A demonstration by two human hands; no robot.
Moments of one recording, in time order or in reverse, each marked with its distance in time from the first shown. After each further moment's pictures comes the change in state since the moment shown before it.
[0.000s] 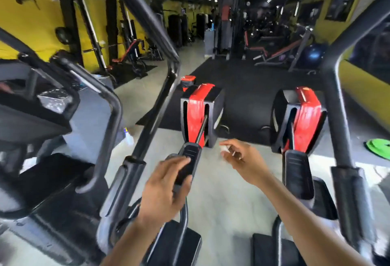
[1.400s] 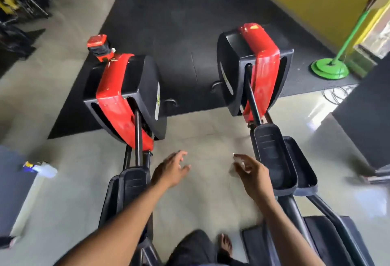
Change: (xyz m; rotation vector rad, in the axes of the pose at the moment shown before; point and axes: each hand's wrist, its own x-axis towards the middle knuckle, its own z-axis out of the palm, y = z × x) left_hand 0.269 -0.275 0.577 -0.004 -1.075 -0.360; right_hand 0.229 0.416 -0.041 0.053 0.500 0.748
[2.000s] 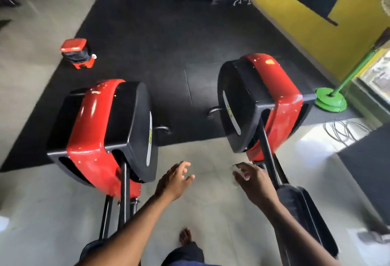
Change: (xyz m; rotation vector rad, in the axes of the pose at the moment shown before) left_hand 0.336 -0.043 -0.092 -0.123 -0.067 0.036; right_hand 0.337 -0.086 0.107 -0.353 -0.090 -0.034
